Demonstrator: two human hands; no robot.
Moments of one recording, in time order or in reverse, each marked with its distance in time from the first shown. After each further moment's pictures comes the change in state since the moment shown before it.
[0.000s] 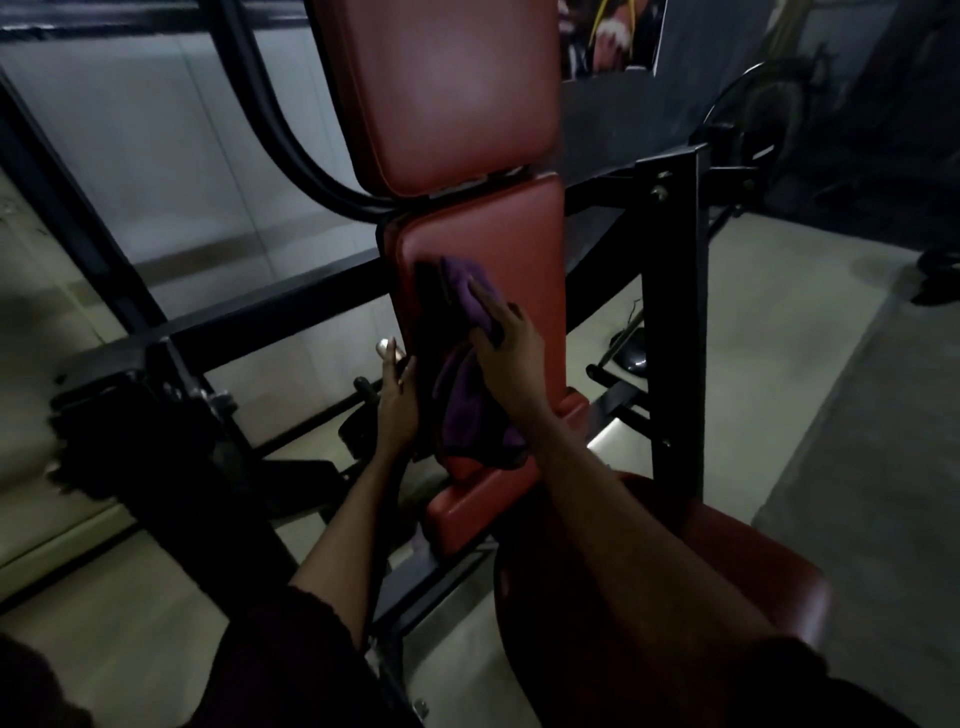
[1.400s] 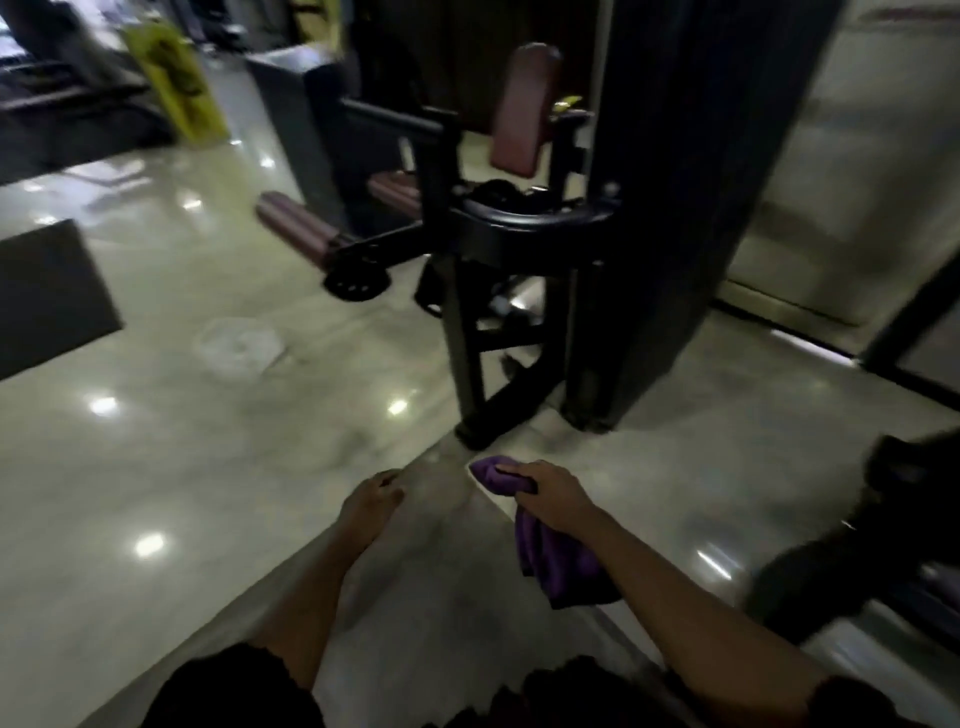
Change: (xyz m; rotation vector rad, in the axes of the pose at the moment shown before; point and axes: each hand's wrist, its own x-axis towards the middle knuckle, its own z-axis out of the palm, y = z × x) left_hand -0.955 -0.008 -0.158 0.113 1.232 -1.027; right_hand -0.690 -0.229 -0.032 0.109 -1.826 -0.805
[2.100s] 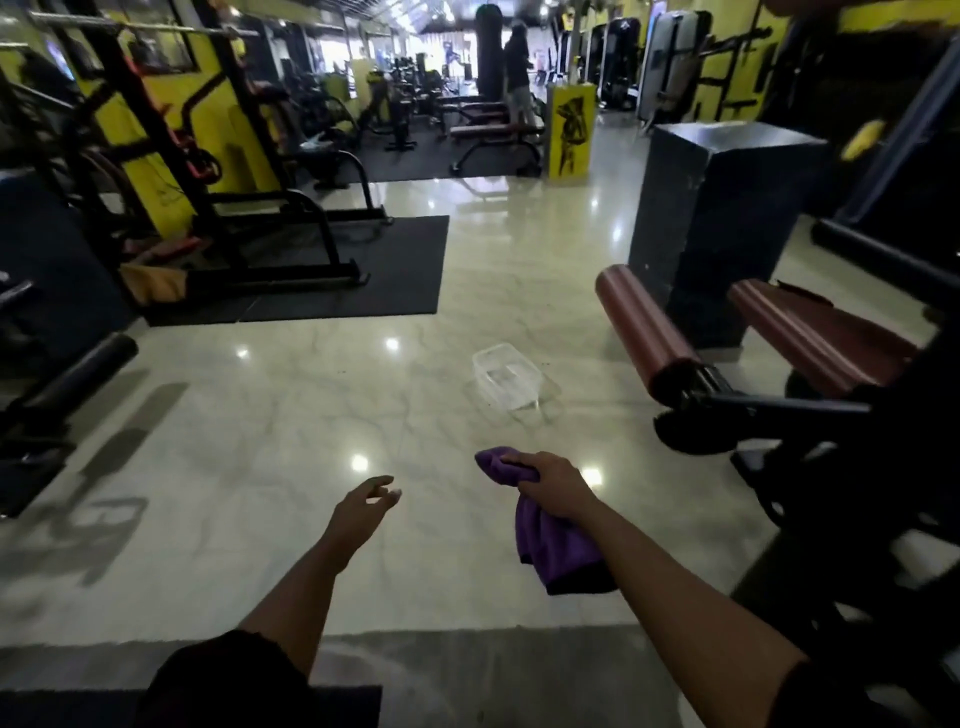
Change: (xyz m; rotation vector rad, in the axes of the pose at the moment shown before) left_hand 0.123 -0.135 -0.330 -0.353 0.639 -0.310; right_hand 0.367 -0.344 0.132 -0.189 -0.376 -0.567
